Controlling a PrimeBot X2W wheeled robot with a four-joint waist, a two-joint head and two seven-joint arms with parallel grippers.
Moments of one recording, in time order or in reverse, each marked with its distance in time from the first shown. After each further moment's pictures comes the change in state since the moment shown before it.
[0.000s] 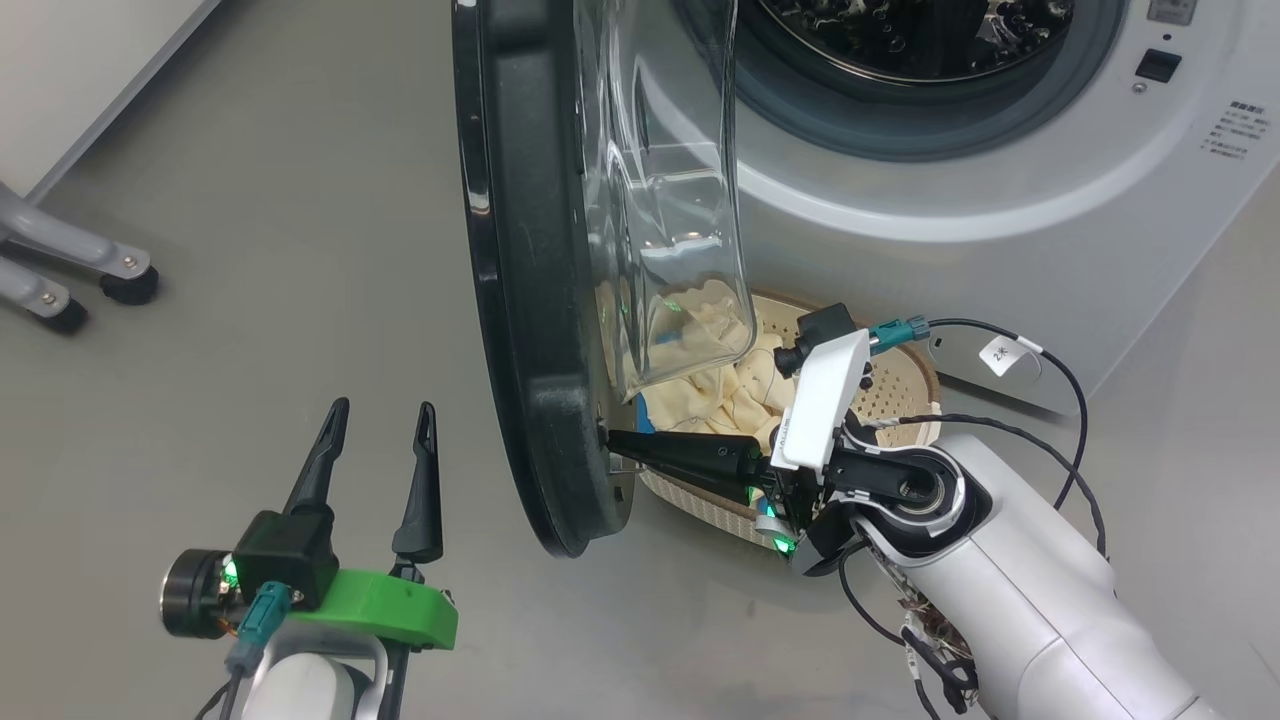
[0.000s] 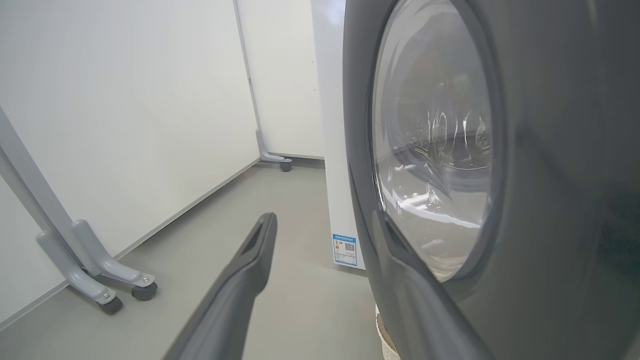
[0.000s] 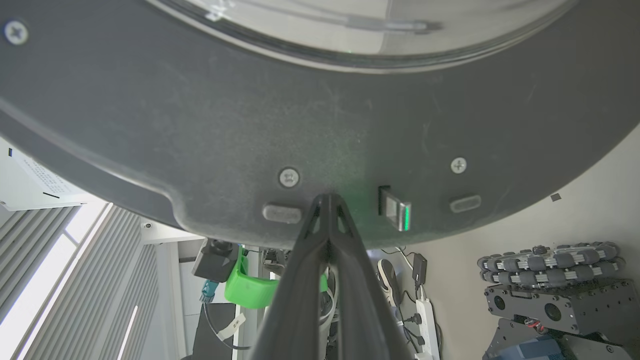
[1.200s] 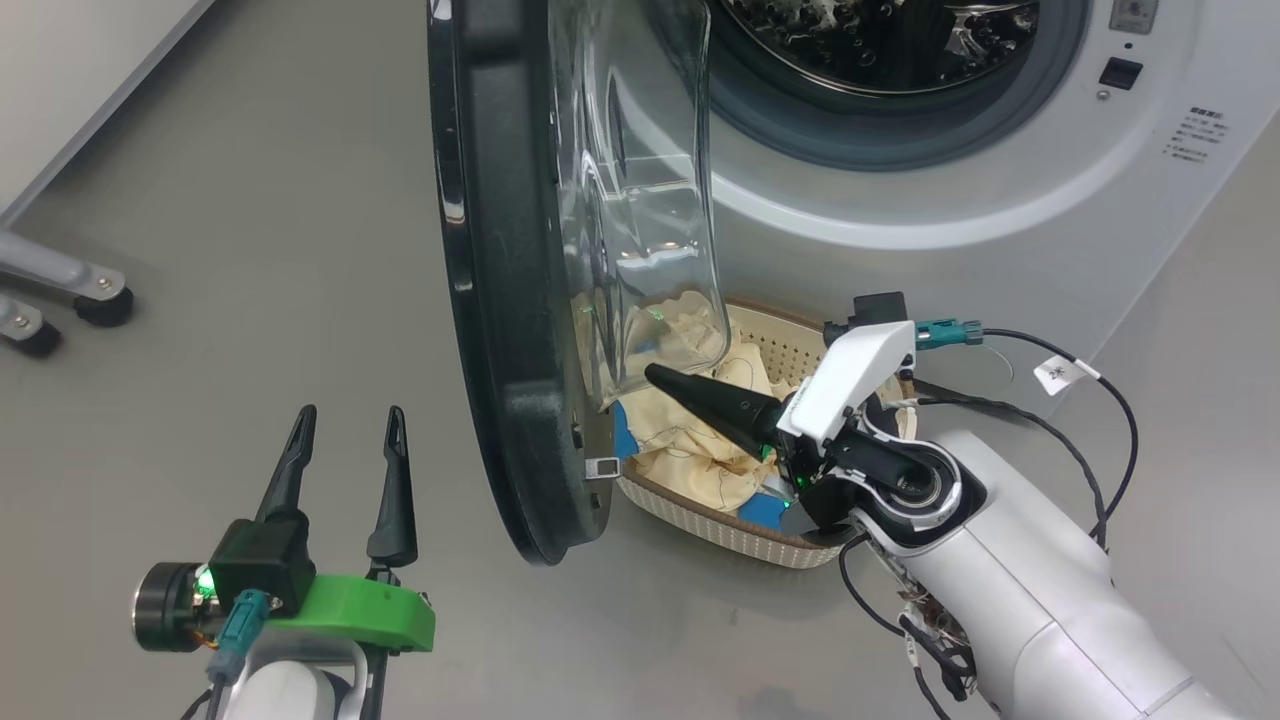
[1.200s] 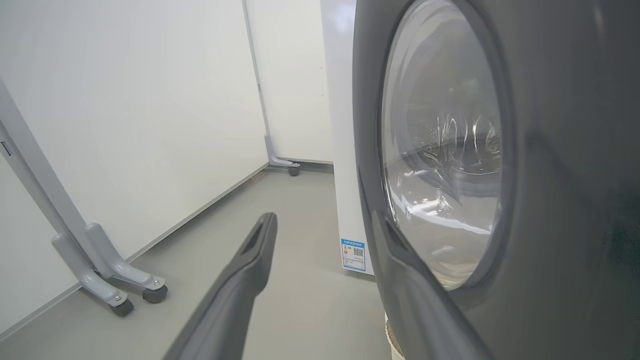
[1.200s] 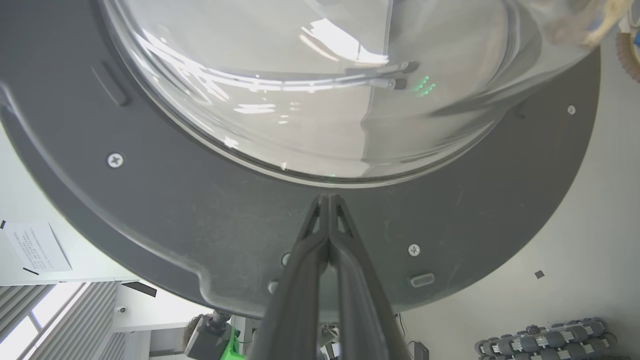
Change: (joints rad) left arm 0.019 0.002 0.038 -0.008 0.022 0.003 0.000; right arm -0.039 0.001 0.050 0.087 0.021 0.037 -0.291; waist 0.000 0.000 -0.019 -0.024
